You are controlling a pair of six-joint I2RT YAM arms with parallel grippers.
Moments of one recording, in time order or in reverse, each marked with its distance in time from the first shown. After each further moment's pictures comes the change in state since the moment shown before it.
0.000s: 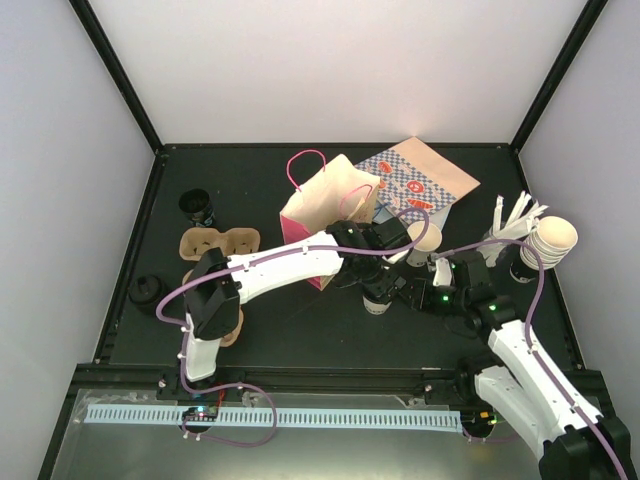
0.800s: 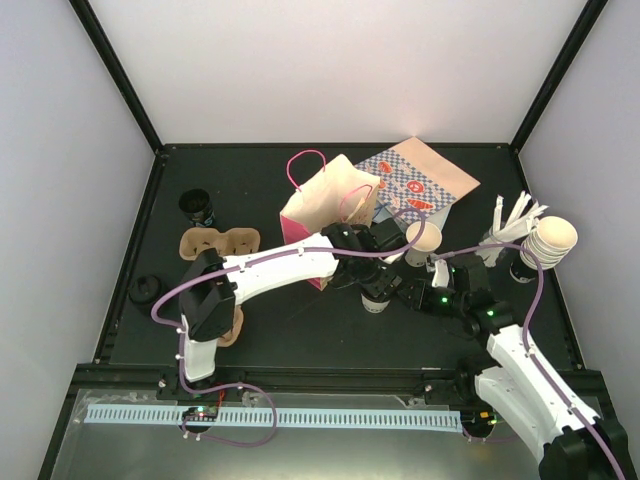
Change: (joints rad) left arm 0.005 -0.027 -0.064 0.064 -0.008 0.011; right arm -0.002 -0.007 -0.067 0.105 -0.036 0.050
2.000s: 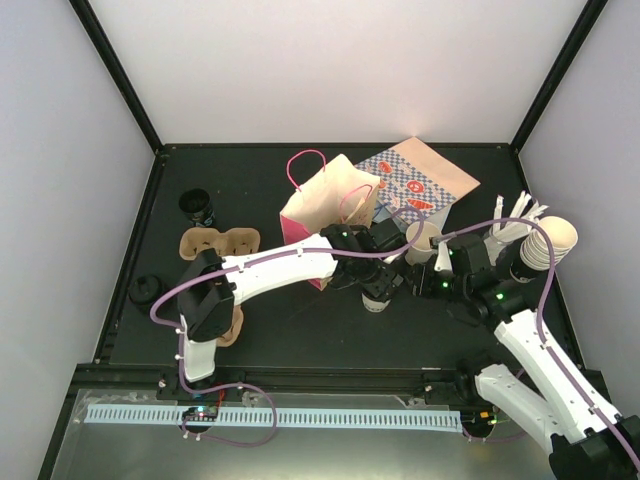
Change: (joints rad) left arm 0.001 -0.018 -0.029 0.039 -0.014 -0.023; right arm 0.105 0.048 0.302 -0.259 0.288 -0.073
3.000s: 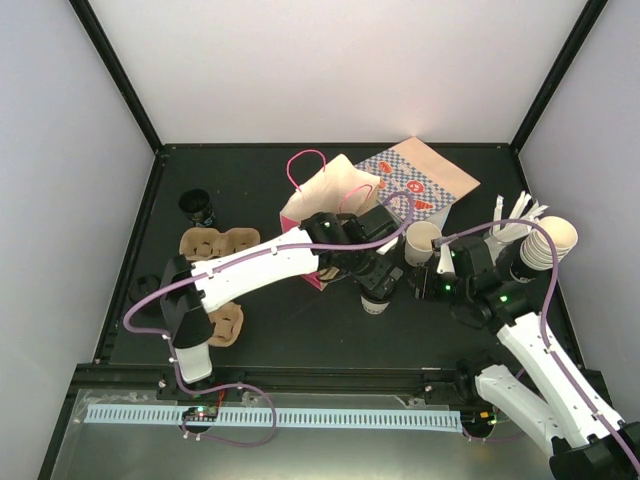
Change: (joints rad) left arm -0.008 -0.092 0.101 -0.146 -0.017 -0.009; right arm 0.000 -0.024 0.017 -0.077 0.039 -0.043
